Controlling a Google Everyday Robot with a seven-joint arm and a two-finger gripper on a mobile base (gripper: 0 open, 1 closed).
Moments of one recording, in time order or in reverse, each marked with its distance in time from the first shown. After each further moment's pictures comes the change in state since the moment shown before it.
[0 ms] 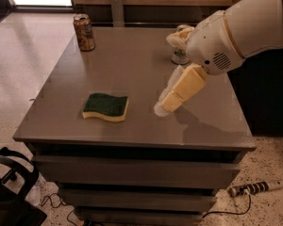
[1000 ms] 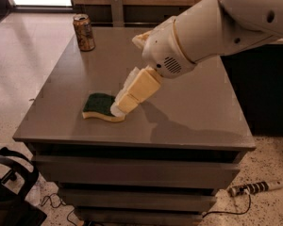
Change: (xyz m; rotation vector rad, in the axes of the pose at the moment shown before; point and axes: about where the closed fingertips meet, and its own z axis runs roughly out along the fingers) arm -0.050 0.010 0.057 -0.002 -0.058 -0.005
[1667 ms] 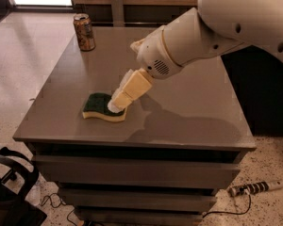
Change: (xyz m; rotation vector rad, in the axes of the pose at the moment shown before) arm 0.018 -0.027 0.037 -0.003 0.017 0.044
